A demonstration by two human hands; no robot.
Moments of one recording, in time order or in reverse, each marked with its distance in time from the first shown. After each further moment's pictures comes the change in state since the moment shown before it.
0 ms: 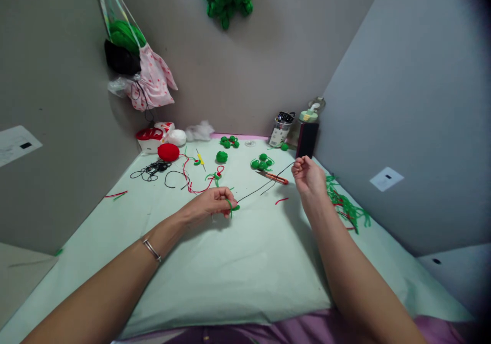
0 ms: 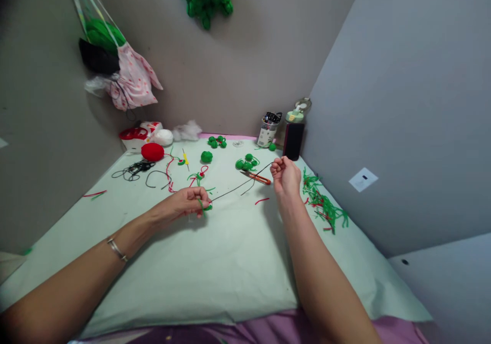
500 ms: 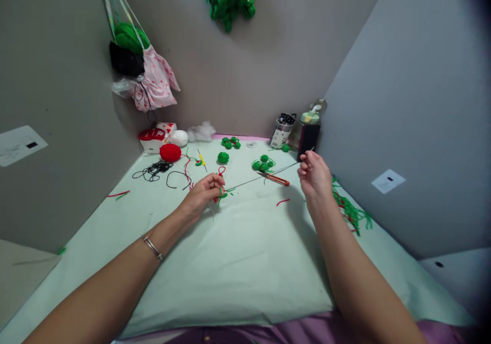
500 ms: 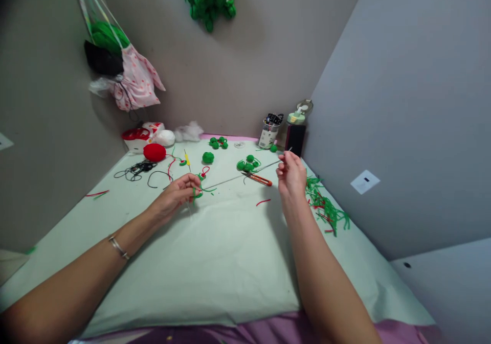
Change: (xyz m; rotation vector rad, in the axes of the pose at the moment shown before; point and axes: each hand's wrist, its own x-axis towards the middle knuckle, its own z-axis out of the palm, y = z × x) left_hand 0.006 0.004 -0.010 -0.128 0.327 0.158; right_hand 0.000 -0.007 -0.003 -0.094 -0.074 -0.126
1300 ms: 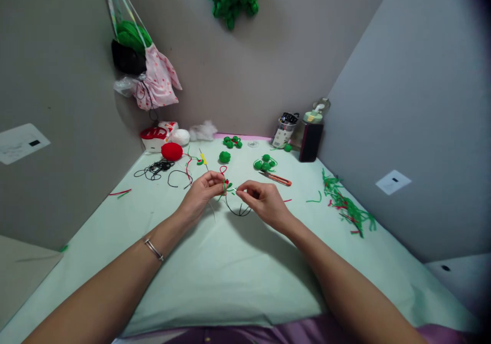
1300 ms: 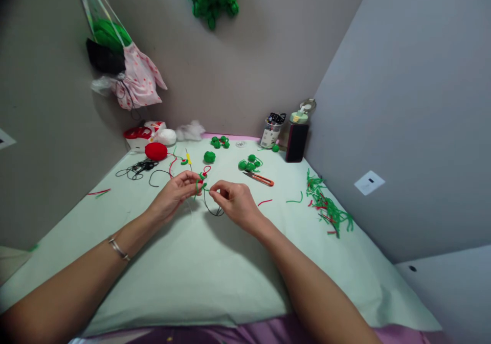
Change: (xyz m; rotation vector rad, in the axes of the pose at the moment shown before) left_hand -0.005 0.004 0.005 -0.040 0.068 0.065; right_hand -0.112 0.031 0.047 -1.029 -0.876 -0.301
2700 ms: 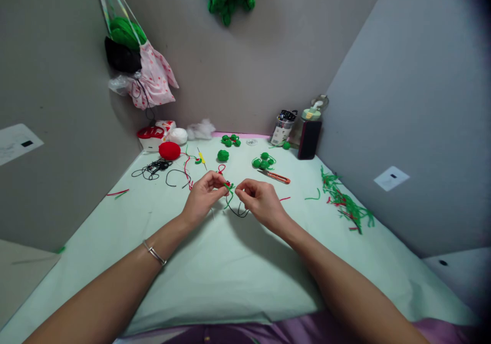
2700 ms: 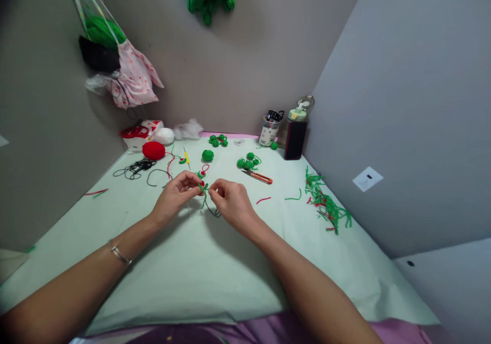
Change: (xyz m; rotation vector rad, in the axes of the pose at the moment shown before) left_hand -0.005 -0.007 0.008 0.206 -0.010 0.196; right_hand -0.002 -0.012 0.006 0.038 0.023 0.187
